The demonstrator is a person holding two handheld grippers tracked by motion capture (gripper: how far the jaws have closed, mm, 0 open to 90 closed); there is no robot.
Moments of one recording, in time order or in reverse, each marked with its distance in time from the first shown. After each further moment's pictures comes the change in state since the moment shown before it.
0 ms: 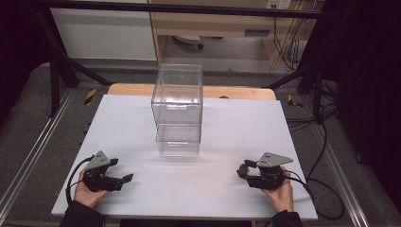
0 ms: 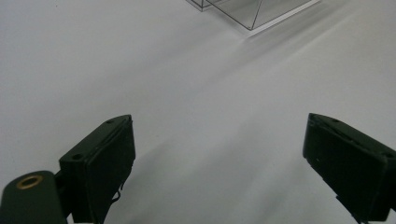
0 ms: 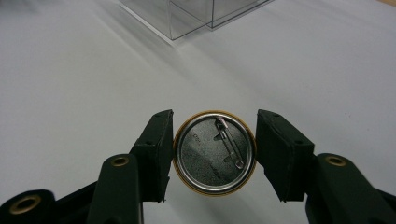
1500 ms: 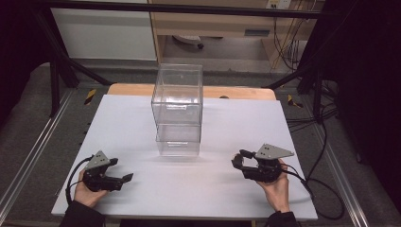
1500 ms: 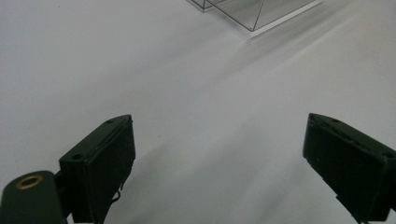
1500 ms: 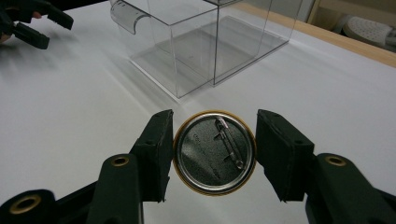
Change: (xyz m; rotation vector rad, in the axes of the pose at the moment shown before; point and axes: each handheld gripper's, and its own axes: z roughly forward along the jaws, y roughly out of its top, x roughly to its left) left arm 0.001 0.000 0.000 -0.004 0.003 -0.002; right arm 0.006 0.034 -0.003 -0.121 -0.001 0.013
